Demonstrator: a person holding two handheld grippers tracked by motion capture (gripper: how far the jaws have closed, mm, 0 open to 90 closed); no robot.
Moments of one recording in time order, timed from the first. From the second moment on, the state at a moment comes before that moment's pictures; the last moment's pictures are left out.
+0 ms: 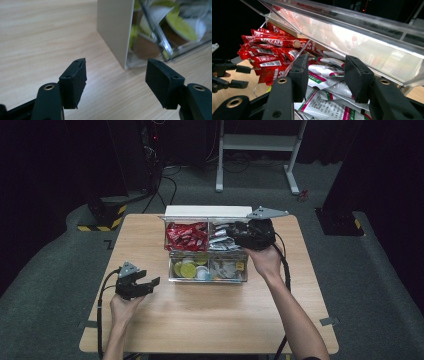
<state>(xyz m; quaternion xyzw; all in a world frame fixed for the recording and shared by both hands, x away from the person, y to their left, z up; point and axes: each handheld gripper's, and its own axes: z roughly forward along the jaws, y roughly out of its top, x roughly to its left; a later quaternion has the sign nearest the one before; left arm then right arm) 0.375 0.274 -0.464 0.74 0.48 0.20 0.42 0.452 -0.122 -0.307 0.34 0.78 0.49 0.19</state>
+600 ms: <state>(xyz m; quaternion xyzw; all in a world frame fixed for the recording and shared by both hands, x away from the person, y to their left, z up) 0.376 0.273 -0.399 0.72 0.44 0.20 0.49 0.454 -0.121 -0.306 0.34 0.78 0.49 0.18</state>
